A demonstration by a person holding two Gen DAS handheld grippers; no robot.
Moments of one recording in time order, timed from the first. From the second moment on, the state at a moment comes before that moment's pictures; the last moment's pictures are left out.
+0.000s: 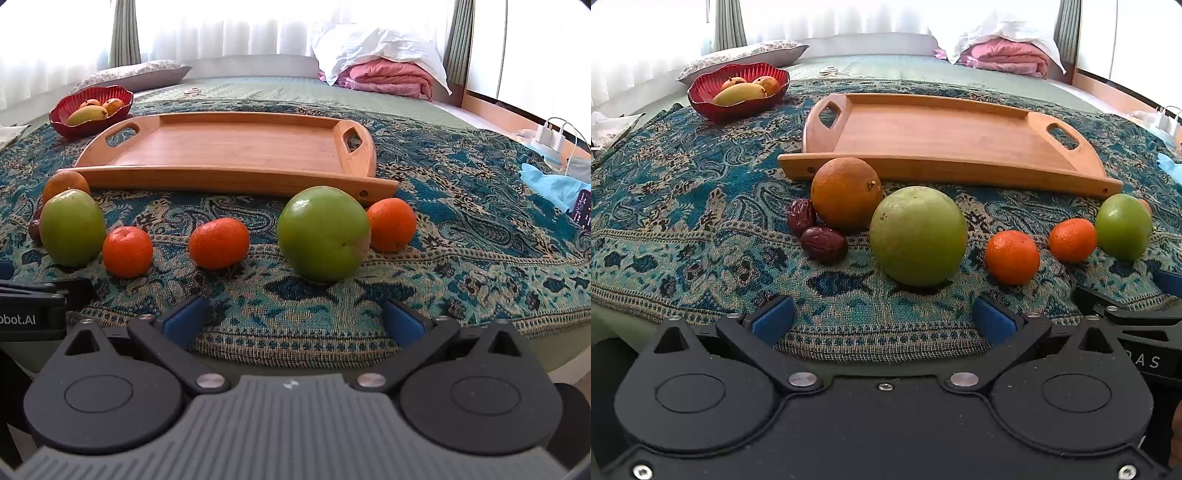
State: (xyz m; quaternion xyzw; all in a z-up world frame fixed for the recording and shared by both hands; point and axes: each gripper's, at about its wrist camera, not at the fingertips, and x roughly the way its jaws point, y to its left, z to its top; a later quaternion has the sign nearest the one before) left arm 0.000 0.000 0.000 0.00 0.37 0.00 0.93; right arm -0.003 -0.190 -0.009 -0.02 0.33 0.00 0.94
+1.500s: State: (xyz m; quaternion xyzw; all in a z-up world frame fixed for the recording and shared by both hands) left arm 0.001 0.001 0.000 0.00 0.37 0.00 0.93; right arm -0.004 -0.189 -0.010 -0.02 0.33 0.00 0.95
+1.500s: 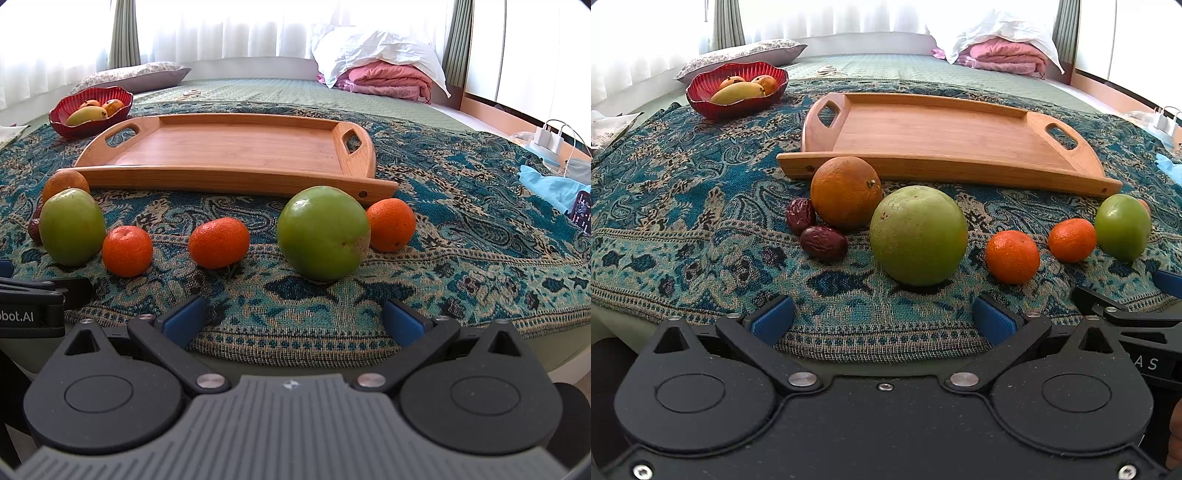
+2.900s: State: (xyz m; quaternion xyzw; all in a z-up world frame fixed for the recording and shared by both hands) left arm -0.001 -0.001 0.001 0.00 0.36 0.00 0.93; right arm -0.005 -0.188 -0.011 -0.02 0.32 0.00 0.95
